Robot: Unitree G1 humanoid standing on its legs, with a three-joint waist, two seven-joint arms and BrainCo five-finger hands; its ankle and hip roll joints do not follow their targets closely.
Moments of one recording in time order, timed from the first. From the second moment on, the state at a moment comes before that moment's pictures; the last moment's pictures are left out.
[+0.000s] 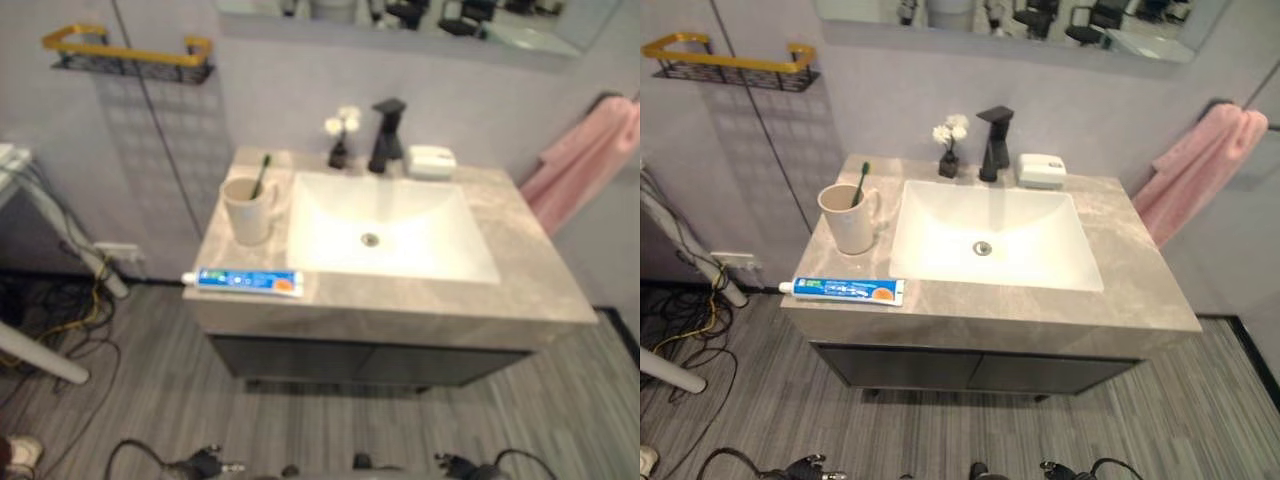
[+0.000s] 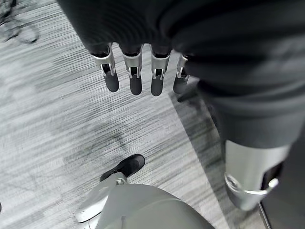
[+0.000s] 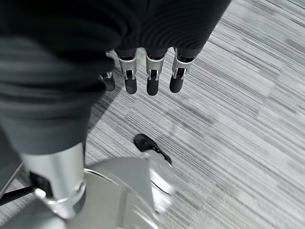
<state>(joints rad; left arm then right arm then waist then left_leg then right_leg) -0.05 0.34 -0.37 1.38 0.00 -0.14 -0.07 -0.05 -0.32 0.41 1.33 -0.08 -0.11 0.14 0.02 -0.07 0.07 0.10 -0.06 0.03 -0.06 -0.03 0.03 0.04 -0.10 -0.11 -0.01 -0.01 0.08</state>
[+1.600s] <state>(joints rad) 0.49 1.21 0.34 -0.24 -0.01 -0.34 -0.20 0.01 -0.45 0.36 1.30 -0.16 -0.13 0.21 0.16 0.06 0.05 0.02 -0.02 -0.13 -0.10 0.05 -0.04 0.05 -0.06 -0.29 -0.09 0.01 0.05</state>
